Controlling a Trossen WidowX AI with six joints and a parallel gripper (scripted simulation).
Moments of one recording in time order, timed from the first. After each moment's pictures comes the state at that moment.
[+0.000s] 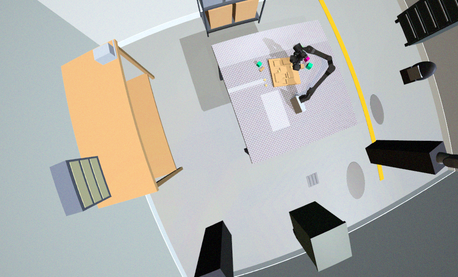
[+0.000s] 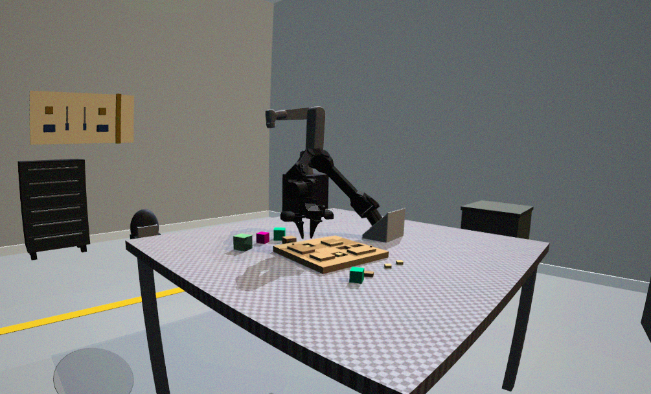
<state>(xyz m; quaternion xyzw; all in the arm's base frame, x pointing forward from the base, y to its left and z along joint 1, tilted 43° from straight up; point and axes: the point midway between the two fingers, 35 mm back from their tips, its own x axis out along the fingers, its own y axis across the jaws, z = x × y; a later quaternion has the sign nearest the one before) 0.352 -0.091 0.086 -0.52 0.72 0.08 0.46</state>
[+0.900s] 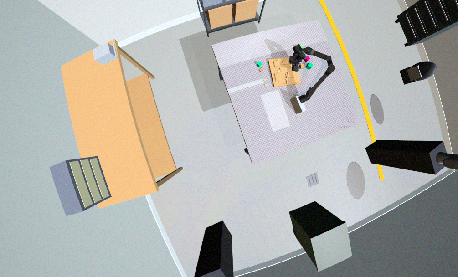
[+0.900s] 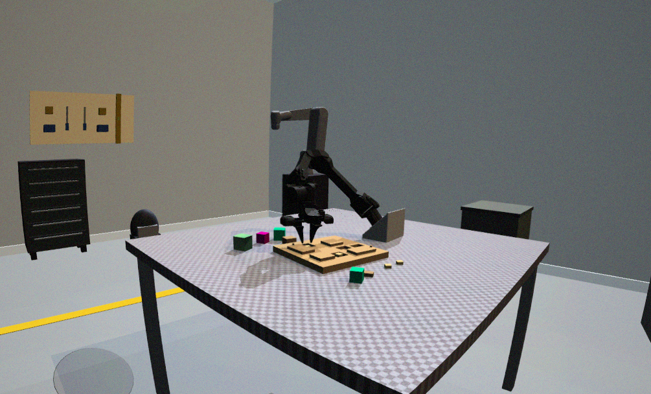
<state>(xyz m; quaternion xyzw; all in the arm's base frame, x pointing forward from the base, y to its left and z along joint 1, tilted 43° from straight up) 0.352 -0.101 0.074 -0.52 0.72 0.08 0.46</state>
